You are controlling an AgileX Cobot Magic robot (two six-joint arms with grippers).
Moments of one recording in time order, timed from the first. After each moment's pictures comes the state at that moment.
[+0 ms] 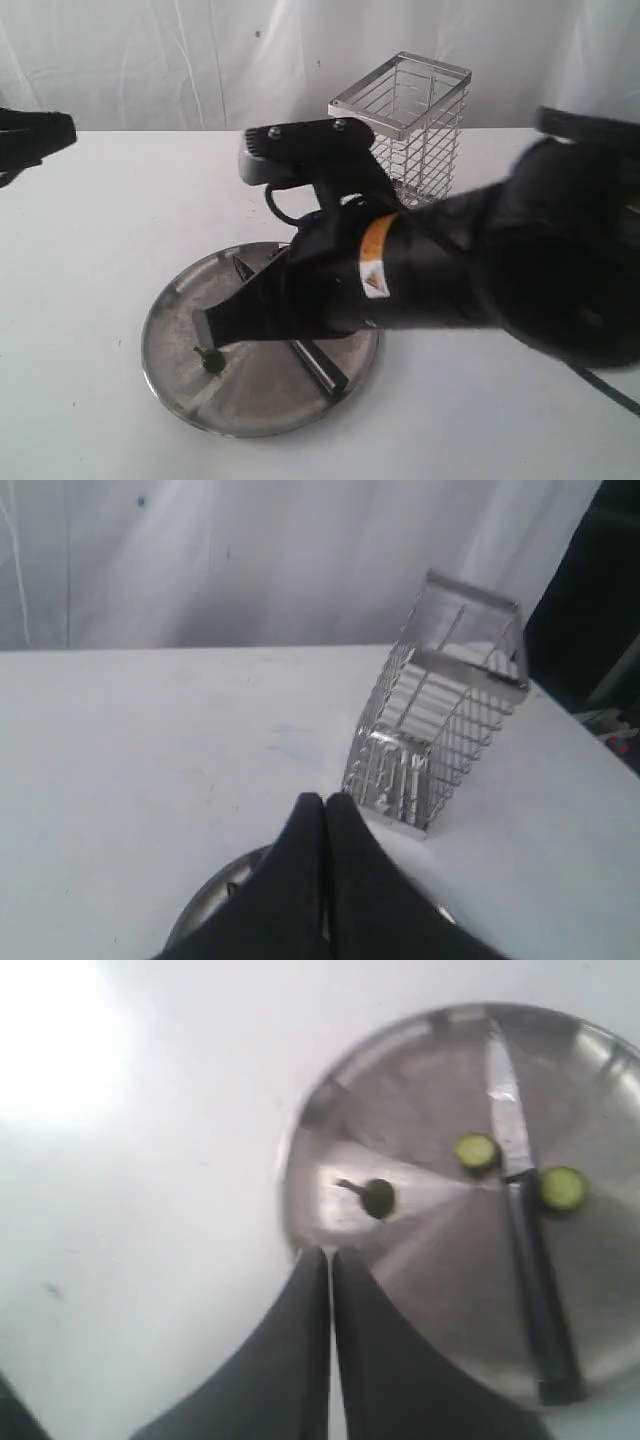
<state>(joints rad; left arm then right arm) -0.01 0.93 -0.60 1.55 -0.45 -1.75 0.96 1.36 -0.88 -0.11 0.27 0.47</state>
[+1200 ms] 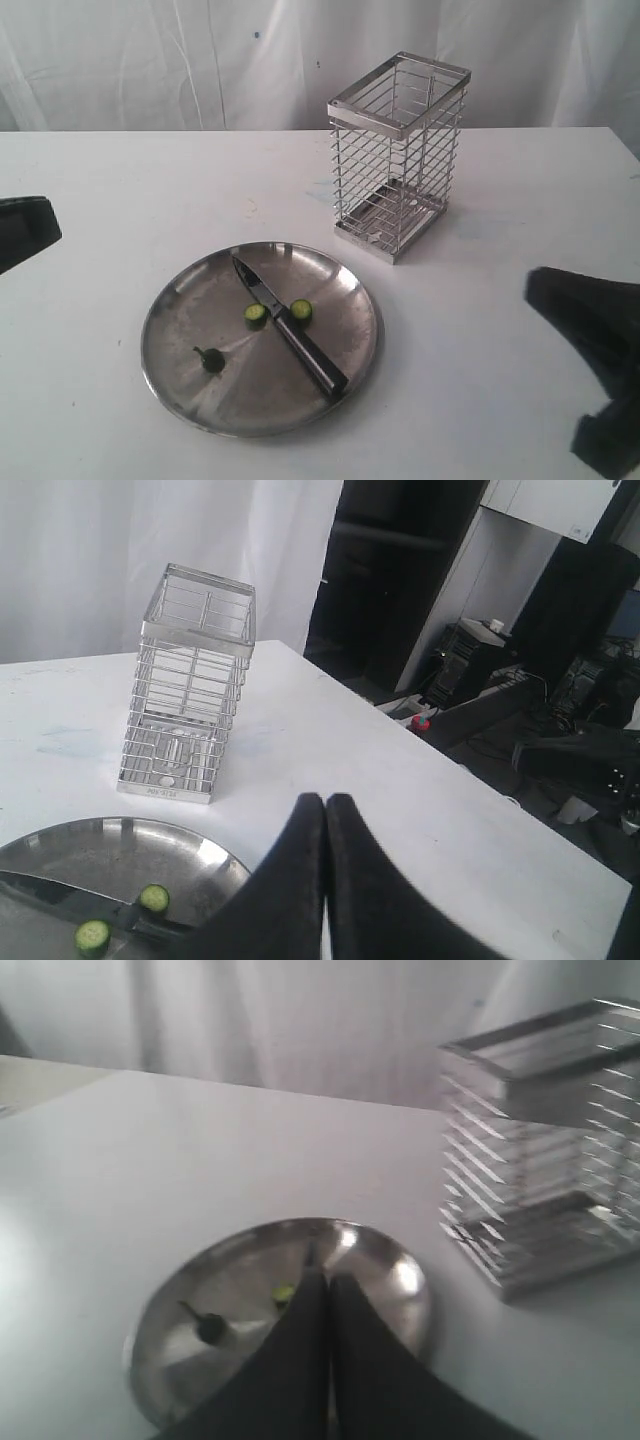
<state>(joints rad) -0.01 0.53 -0.41 1.61 -0.78 -1.89 0.65 0.49 -0.26 -0.10 0.03 0.22</state>
